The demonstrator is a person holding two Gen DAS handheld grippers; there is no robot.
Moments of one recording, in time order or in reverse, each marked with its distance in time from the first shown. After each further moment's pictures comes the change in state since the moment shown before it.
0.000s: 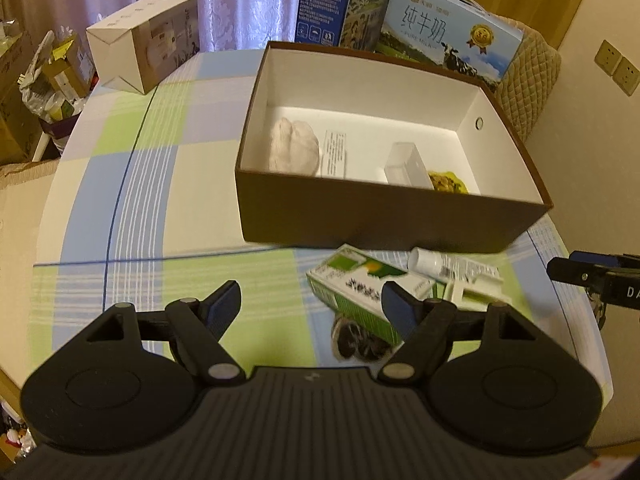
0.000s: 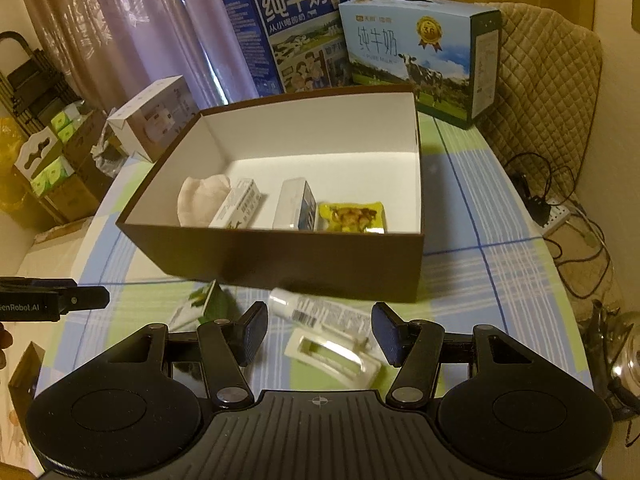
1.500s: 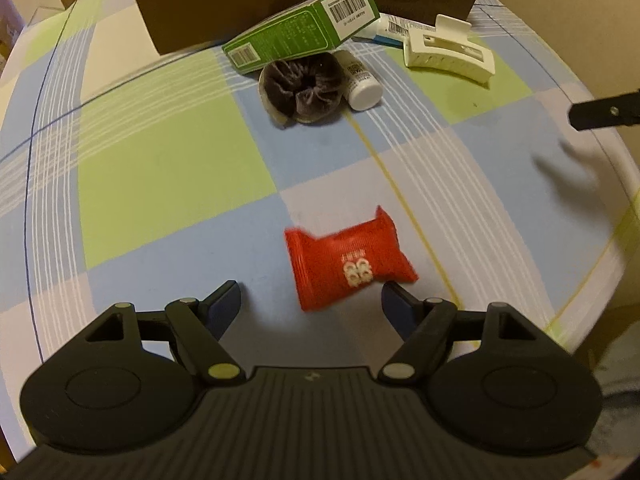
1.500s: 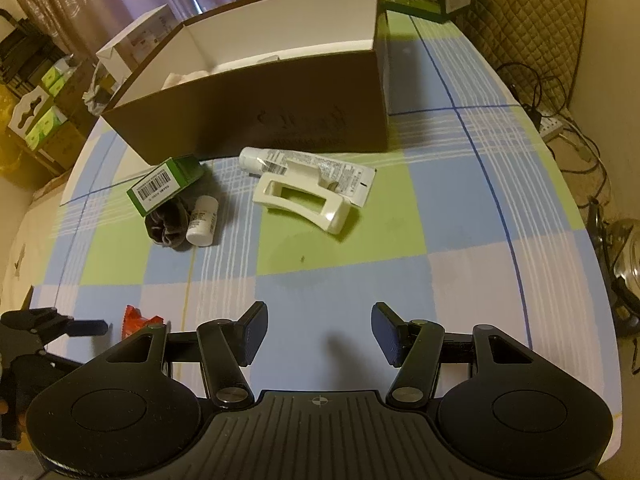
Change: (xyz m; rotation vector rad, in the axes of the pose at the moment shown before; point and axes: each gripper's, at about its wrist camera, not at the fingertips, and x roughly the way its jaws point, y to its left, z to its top) left arm 0.051 -0.036 -0.142 0.265 0.253 -0.026; right arm -0.007 -0.032 -0.096 0.064 0.188 -0.002
